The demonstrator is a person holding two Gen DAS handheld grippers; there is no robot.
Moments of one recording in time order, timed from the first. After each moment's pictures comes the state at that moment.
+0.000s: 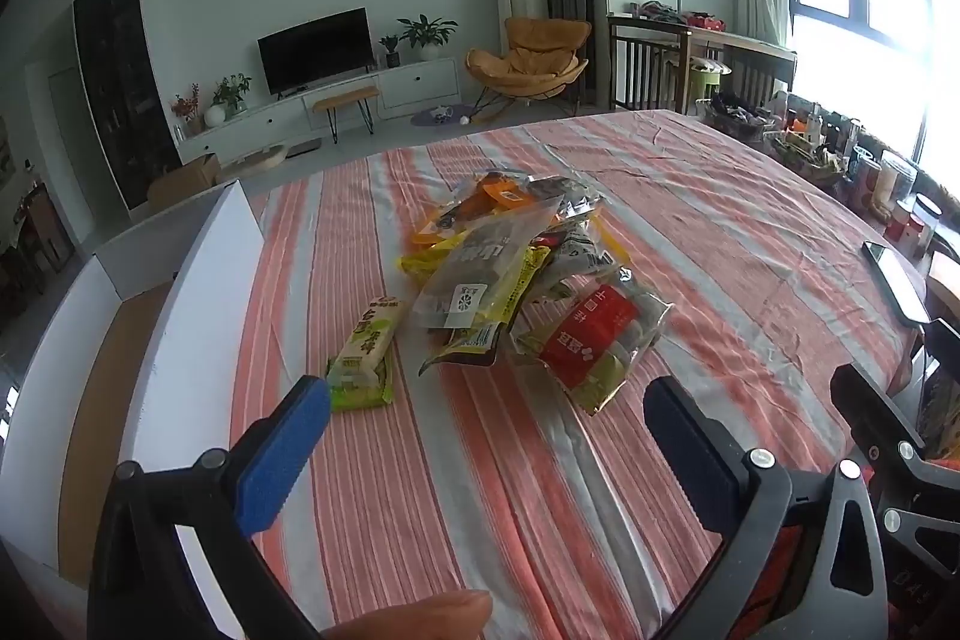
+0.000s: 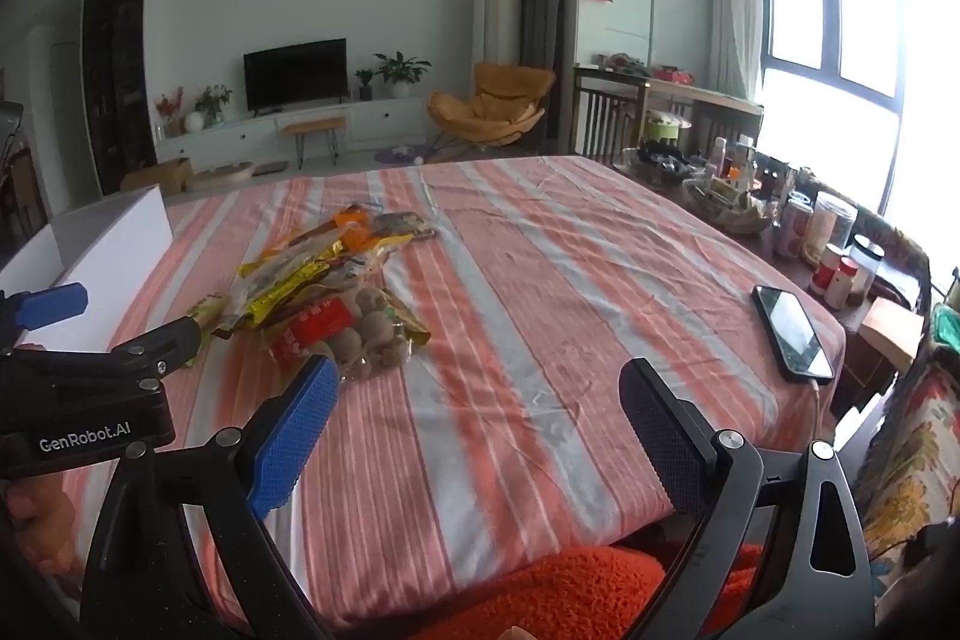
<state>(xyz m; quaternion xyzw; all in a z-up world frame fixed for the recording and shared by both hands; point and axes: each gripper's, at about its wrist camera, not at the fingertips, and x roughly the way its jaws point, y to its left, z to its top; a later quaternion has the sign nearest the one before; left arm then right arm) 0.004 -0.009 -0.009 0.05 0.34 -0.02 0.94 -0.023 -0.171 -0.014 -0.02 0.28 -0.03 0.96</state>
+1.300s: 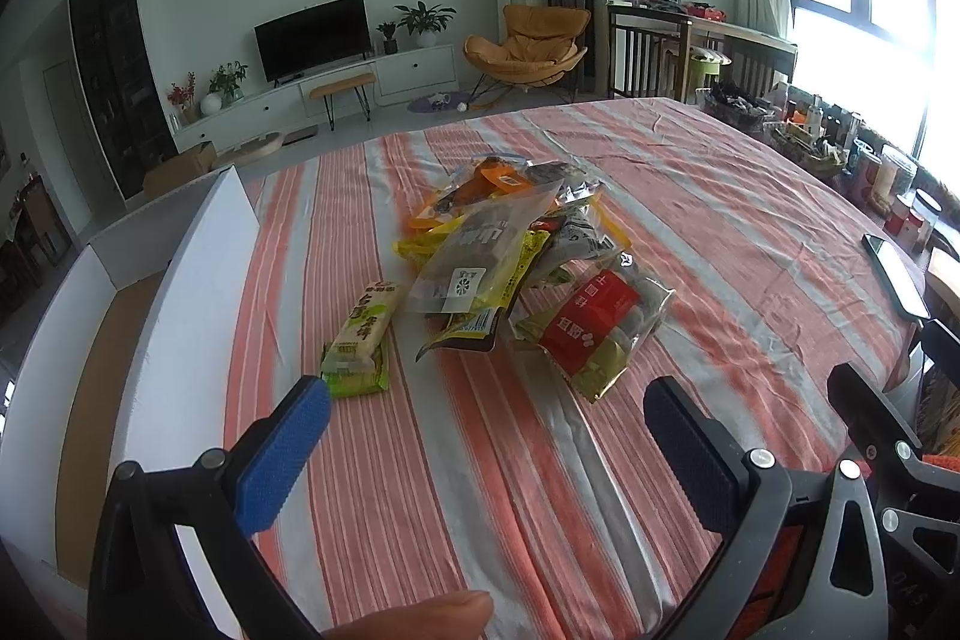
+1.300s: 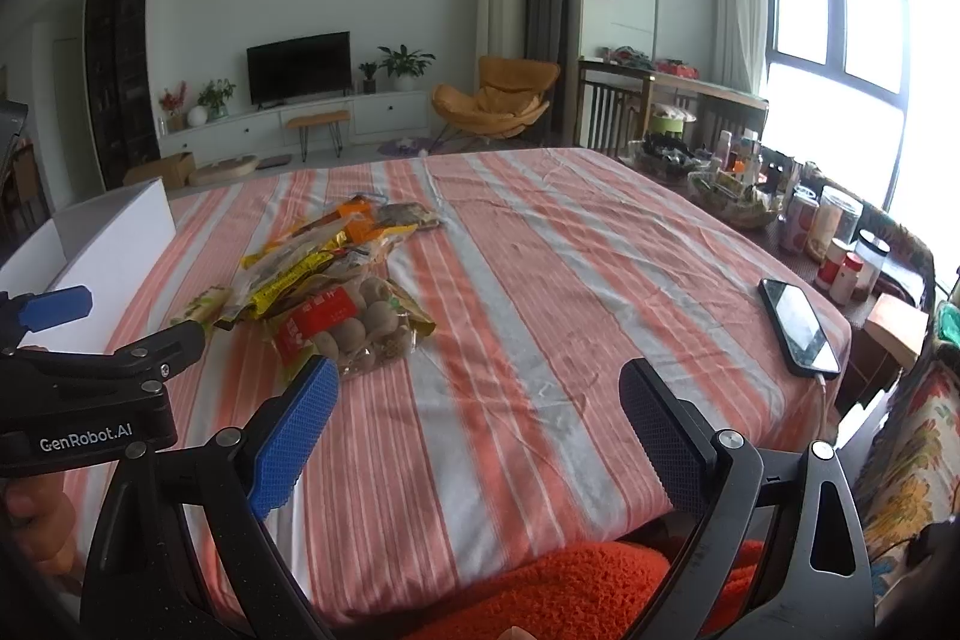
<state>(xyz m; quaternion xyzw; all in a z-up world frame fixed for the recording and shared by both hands) 0.007 -0.008 -0.014 0.04 0.36 -0.02 0.93 -0.022 -0.170 -0.017 -0.02 0.29 -0.02 0.96</state>
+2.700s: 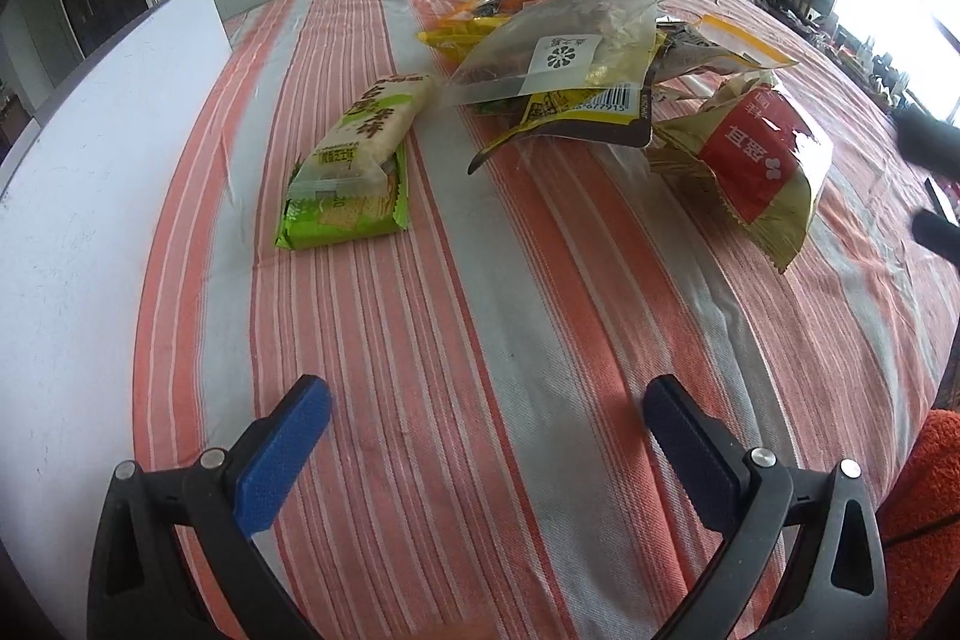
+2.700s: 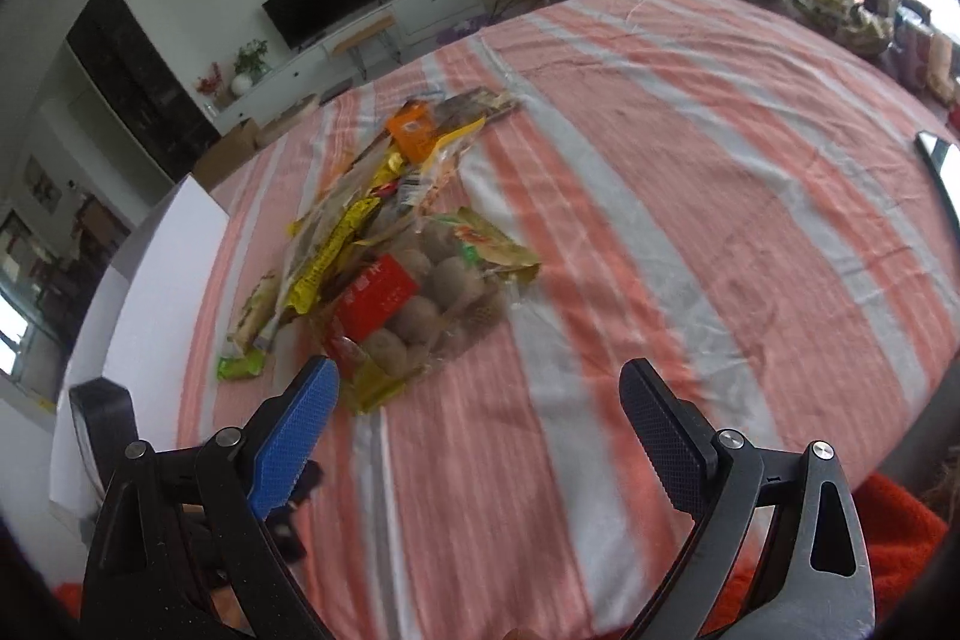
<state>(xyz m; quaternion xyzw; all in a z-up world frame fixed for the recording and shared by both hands) 0.054 0.043 -0.126 0.00 0.50 -0.01 0.86 0.087 -0.173 -0.063 0.16 0.45 0.10 0.87</state>
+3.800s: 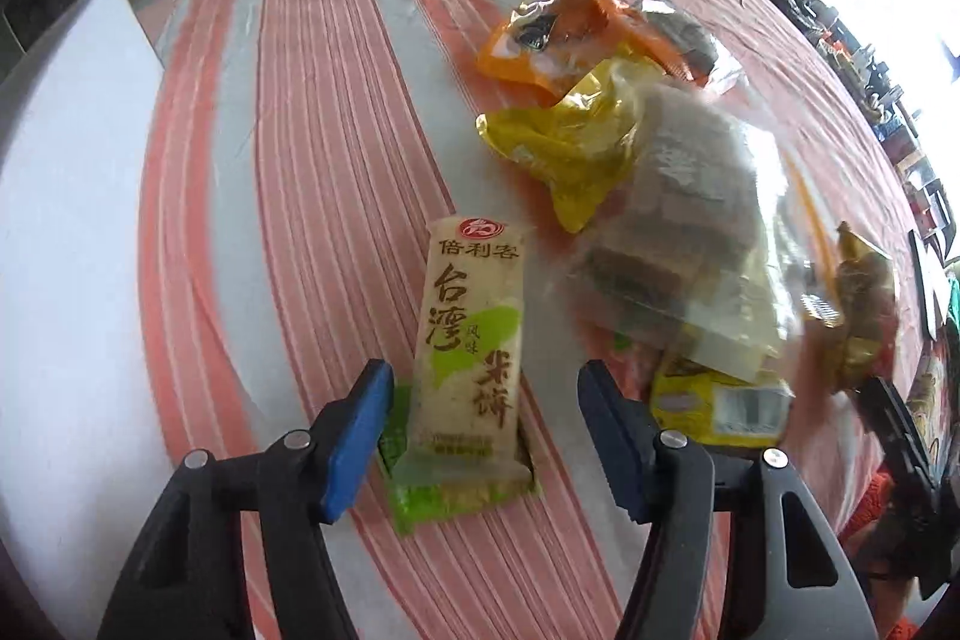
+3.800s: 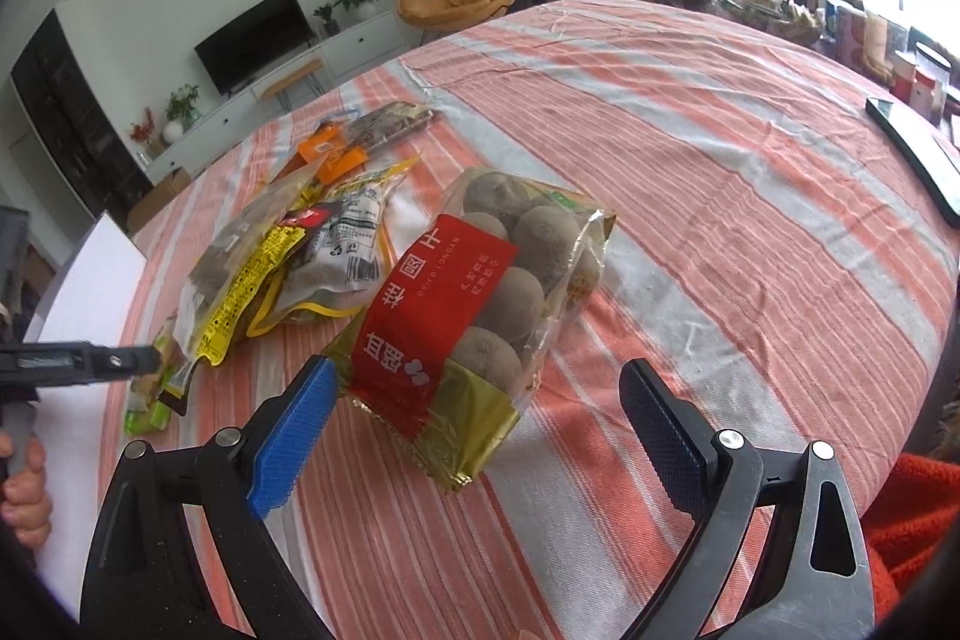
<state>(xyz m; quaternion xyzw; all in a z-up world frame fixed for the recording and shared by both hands) 0.199 0.112 -0.098 -0.02 0.59 -0.09 0.80 0.084 -0.176 -0.103 0.15 0.40 -0.02 0.90</state>
